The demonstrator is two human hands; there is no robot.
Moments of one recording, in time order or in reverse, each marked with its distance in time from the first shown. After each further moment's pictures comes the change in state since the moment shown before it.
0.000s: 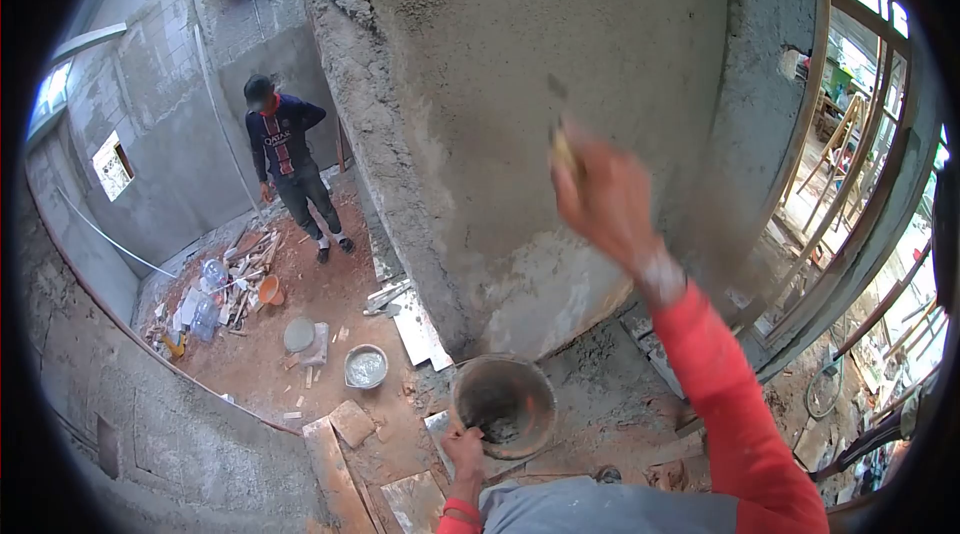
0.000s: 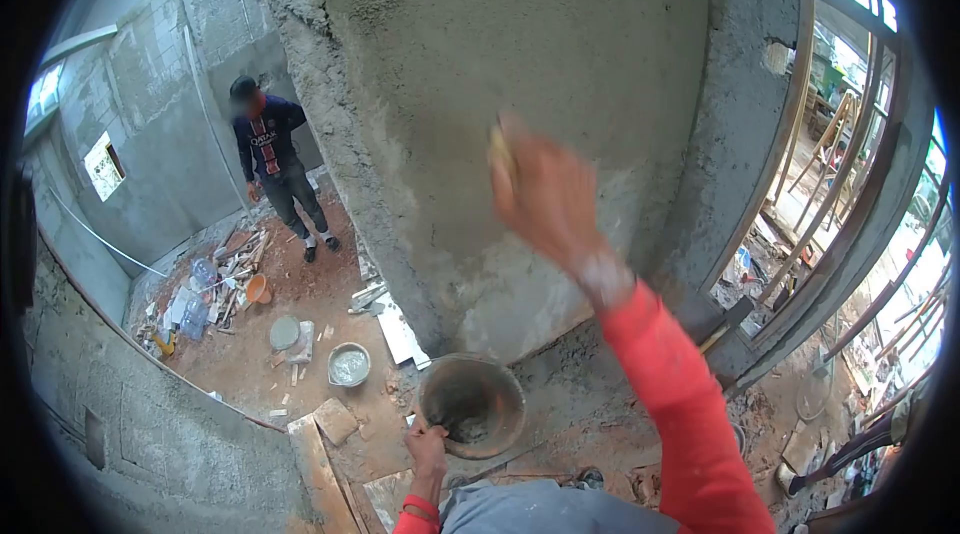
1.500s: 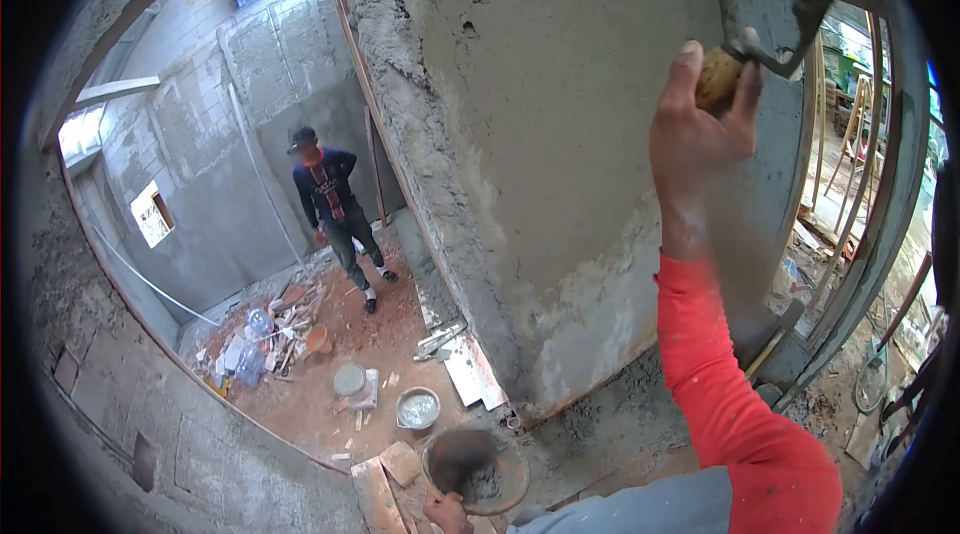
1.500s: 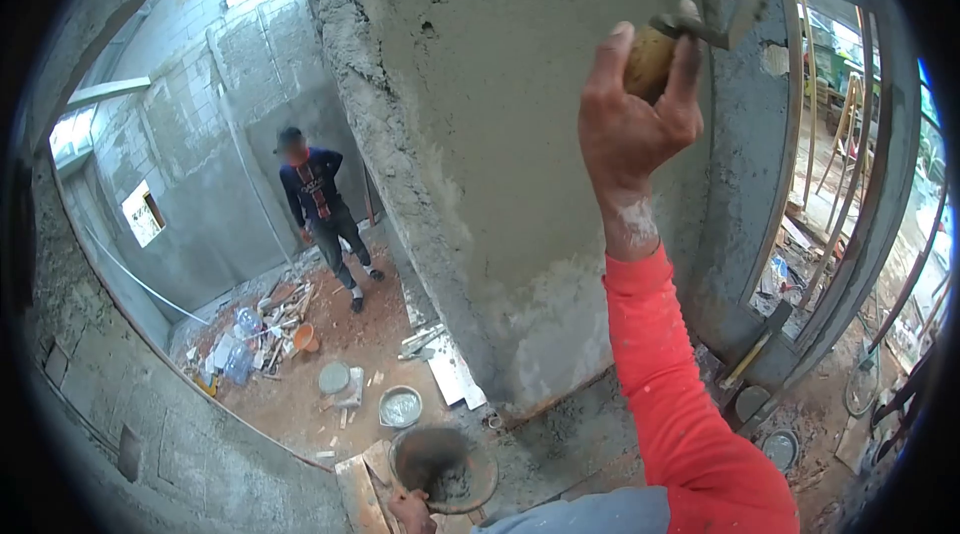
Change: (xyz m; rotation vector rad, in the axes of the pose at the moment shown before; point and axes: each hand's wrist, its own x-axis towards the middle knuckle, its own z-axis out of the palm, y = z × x) left_hand 0.000 -0.015 -0.200 0.038 0.406 0.016; right_hand 0.090 -0.066 -0.076 0.092 1.253 -0.021
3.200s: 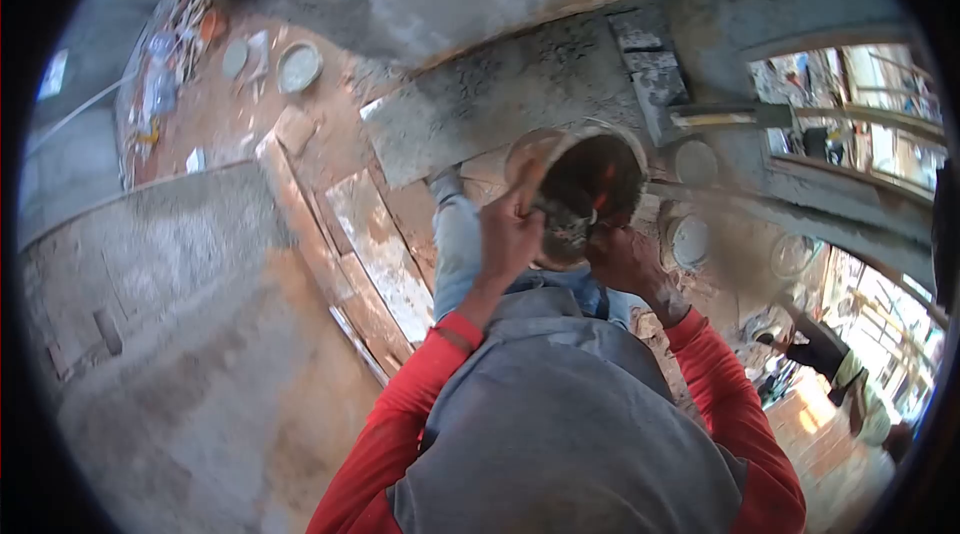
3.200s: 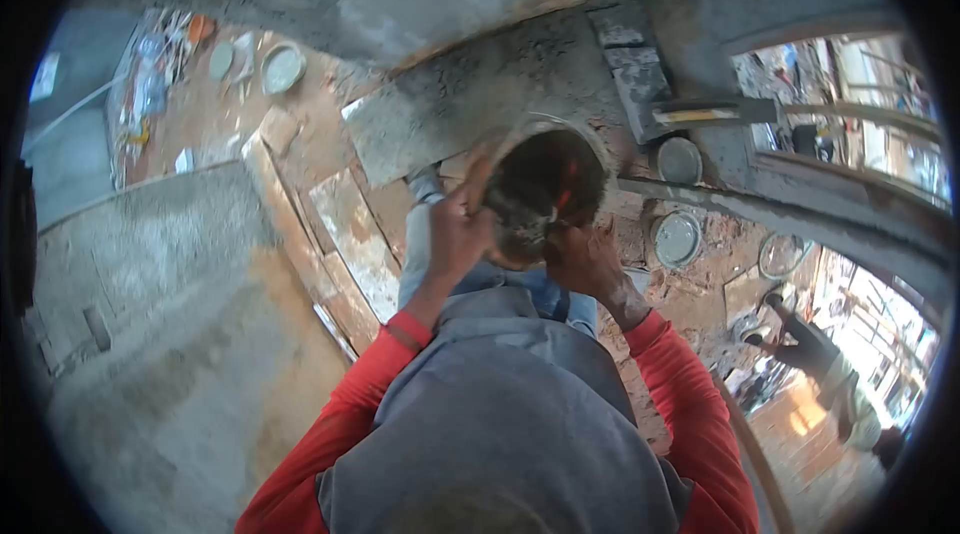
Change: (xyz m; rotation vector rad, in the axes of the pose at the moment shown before) left_hand -0.381 -0.004 0.380 0.560 -0.841 0.076; right_hand -0.083 0.279 -0.600 -0.188 -2.574 0.945
